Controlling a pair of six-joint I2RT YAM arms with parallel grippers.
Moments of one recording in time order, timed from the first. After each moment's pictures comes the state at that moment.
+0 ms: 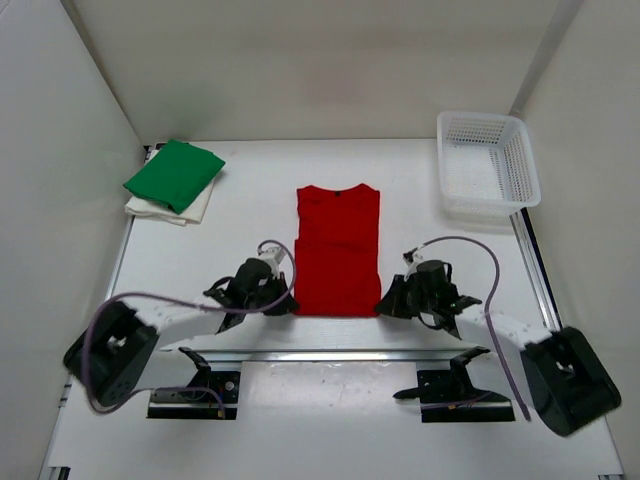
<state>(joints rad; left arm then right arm) -0.64 1.34 0.40 0.20 0.17 -0.66 0.37 1.17 0.27 0.14 -0.42 0.58</state>
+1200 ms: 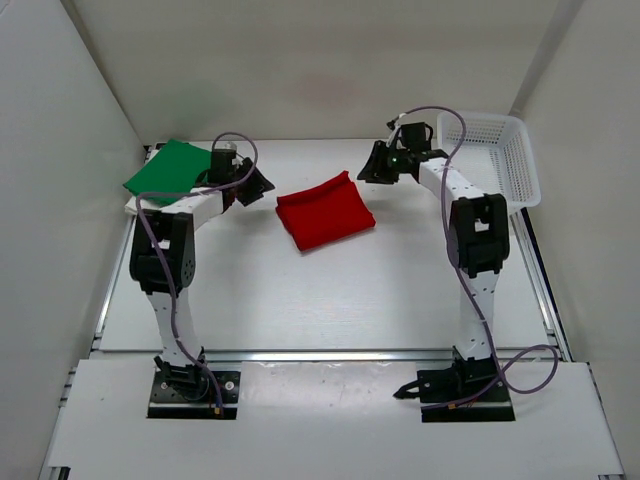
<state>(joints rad) -0.15 2.02 1.38 -0.03 0.22 -0.72 0.19 2.23 1.85 -0.36 -0.51 0.39</state>
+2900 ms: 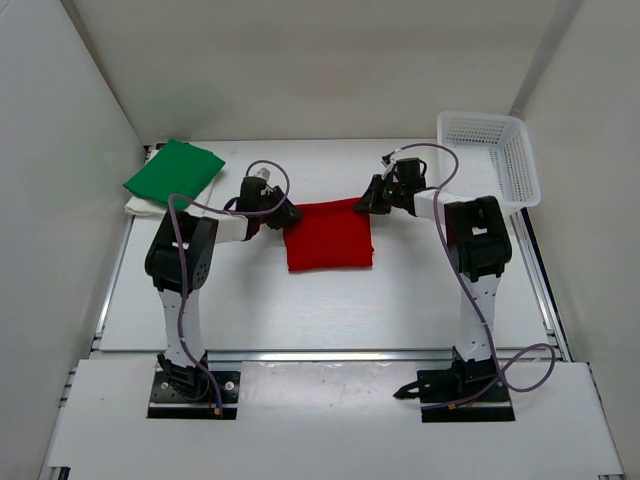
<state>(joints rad) -0.31 2.04 1.14 0.27 0.28 -0.79 0.22 2.16 1.40 0.05 -0.61 0.51</state>
